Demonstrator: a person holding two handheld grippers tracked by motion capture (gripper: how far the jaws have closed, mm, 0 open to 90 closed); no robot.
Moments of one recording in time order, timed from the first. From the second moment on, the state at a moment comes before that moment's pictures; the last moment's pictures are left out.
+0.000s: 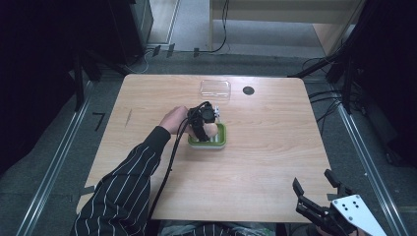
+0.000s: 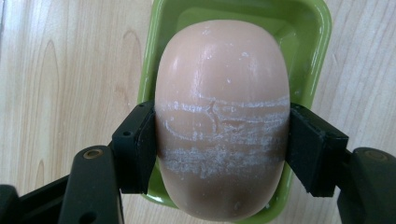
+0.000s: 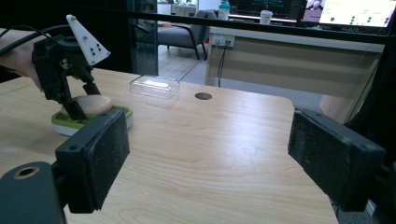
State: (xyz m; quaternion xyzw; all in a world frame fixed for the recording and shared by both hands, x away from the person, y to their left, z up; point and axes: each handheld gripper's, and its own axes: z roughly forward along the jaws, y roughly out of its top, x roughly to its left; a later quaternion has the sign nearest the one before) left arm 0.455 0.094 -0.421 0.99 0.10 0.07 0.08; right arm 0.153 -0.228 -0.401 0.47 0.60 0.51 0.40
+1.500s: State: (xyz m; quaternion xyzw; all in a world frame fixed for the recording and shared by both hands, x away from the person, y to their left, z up) left arm 0.460 0.091 -0.436 0.99 0.12 0.07 0.08; right arm 0.153 -0.228 -0.401 0.47 0.60 0.51 0.40
